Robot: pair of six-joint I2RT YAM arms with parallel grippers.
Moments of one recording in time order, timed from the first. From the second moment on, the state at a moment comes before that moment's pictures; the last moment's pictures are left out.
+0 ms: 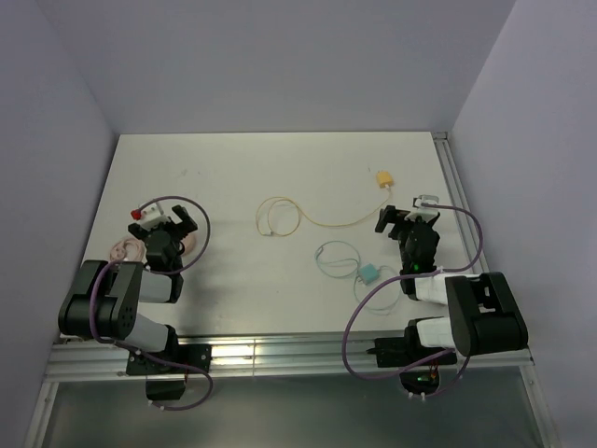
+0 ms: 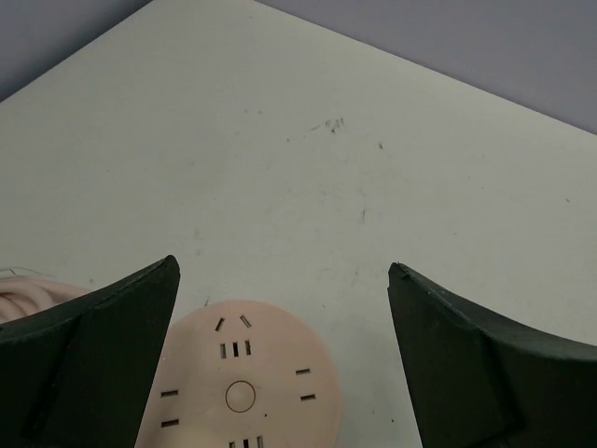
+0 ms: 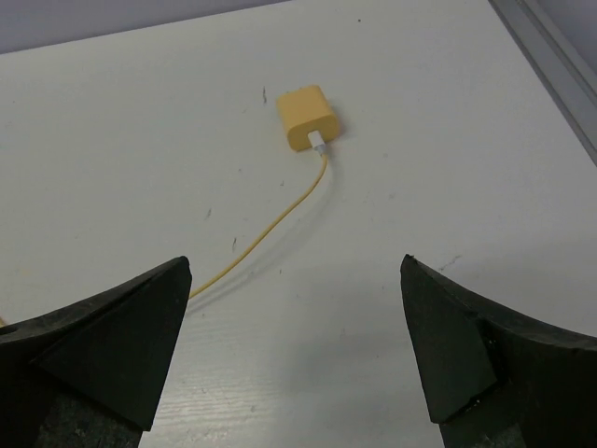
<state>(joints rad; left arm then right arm) -0.08 1.48 0.20 1.22 -0.37 -0.25 0.07 1.31 0.18 1.00 0.14 0.17</state>
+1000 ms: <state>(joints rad) -0.06 1.47 0.20 1.22 -0.39 -0.20 0.08 1.14 0.18 0.96 0.15 0.11</state>
